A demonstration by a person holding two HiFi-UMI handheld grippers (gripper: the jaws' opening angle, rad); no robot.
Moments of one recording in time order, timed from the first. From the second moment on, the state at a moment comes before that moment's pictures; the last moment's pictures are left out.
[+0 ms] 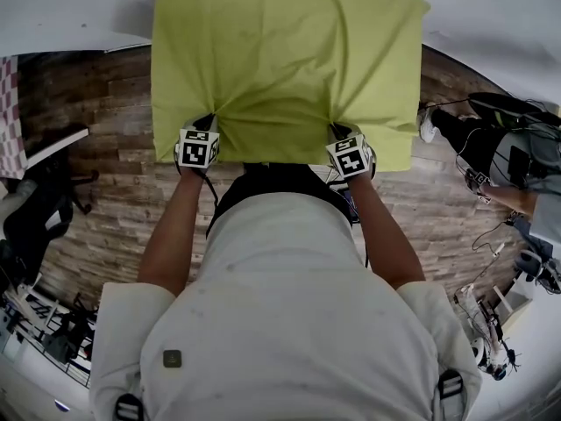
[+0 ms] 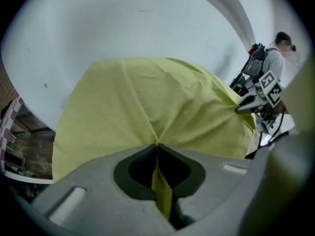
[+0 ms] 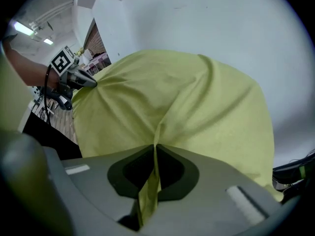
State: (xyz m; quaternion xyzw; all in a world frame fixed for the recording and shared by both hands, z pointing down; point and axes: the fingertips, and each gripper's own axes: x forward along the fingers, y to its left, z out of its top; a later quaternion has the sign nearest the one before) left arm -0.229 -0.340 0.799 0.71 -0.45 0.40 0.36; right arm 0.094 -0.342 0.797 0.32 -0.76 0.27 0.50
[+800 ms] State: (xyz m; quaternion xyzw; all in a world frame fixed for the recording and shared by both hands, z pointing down) left arm -0.213 -0.385 0.638 0.81 -0.45 0.21 0.31; right arm 0.087 -0.359 0.680 0.43 -0.78 0.20 0.41
